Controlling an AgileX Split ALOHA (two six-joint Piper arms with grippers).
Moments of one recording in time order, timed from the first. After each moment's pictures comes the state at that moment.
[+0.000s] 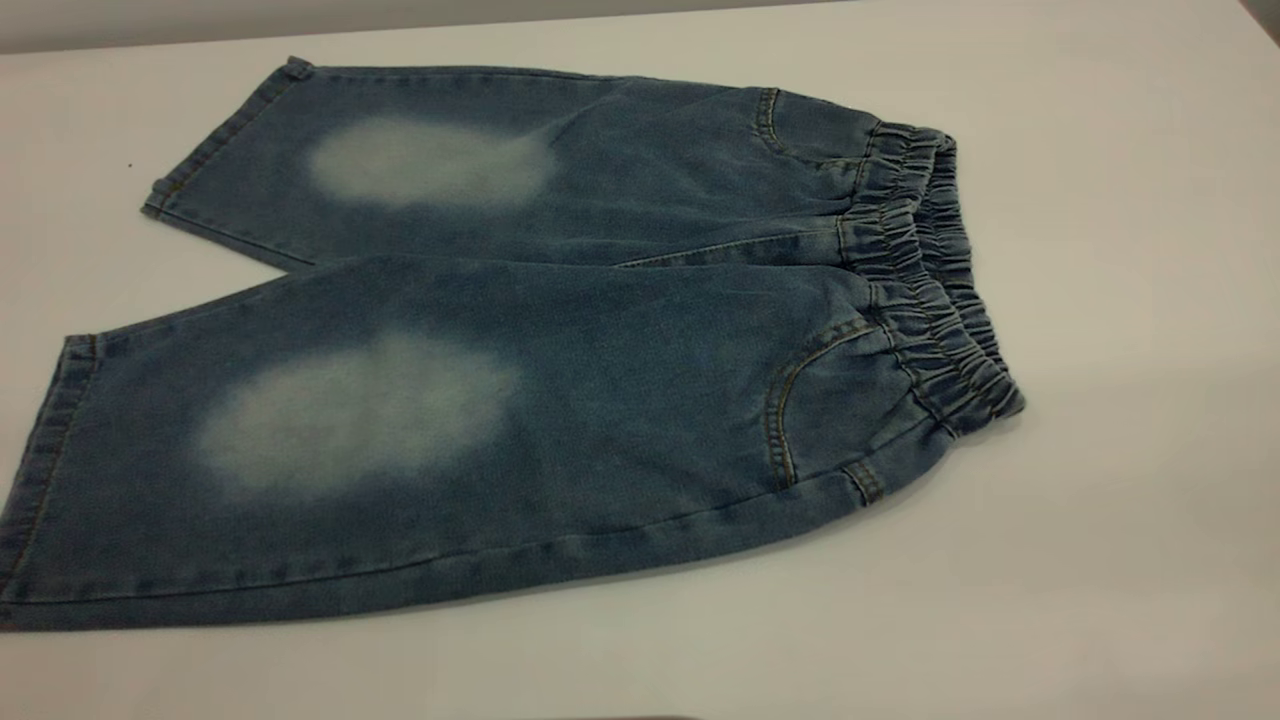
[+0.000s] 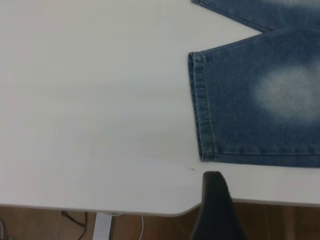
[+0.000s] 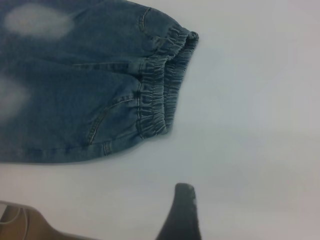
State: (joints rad) left arm 0.00 -0.02 -0.51 0.09 1.16 -0.07; right arm 0.11 -0.01 -0.47 0.18 1.14 -0.05
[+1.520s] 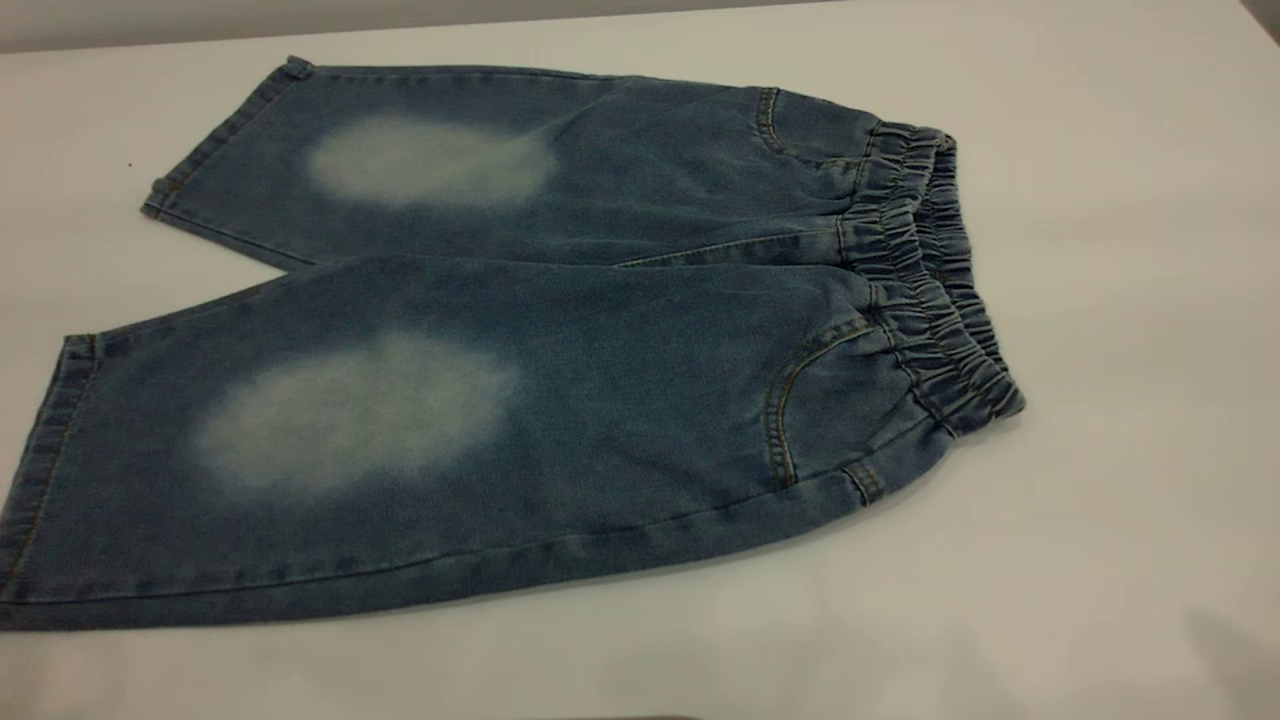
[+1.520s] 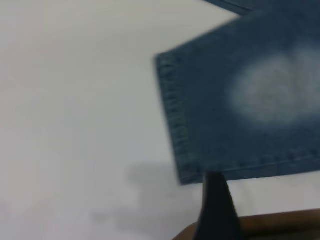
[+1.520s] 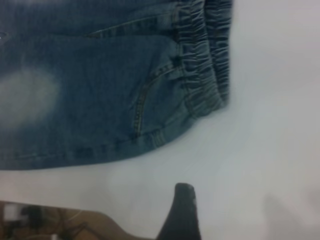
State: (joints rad) left arm 0.00 0.81 -0.74 -0.04 0.88 0.11; right arm 0.11 0.78 -0.49 0.44 0.74 -0.06
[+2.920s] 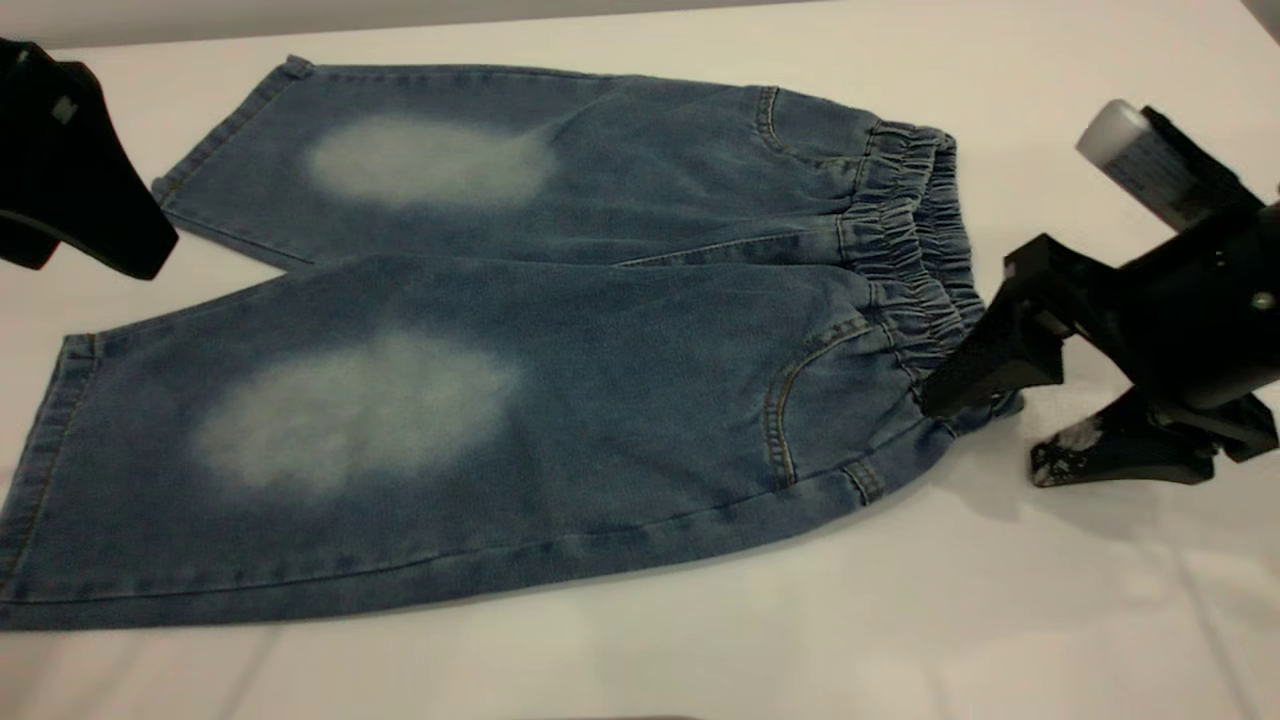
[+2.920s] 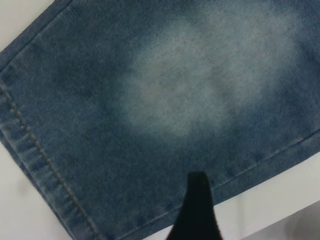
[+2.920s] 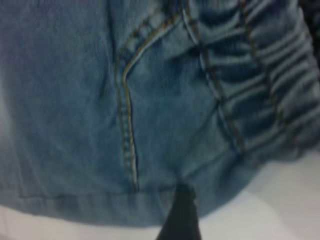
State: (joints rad) left arm -0.14 1.45 -0.75 -0.33 0.58 0.42; right arm 0.11 2.06 -0.59 1.82 0.58 -1.41
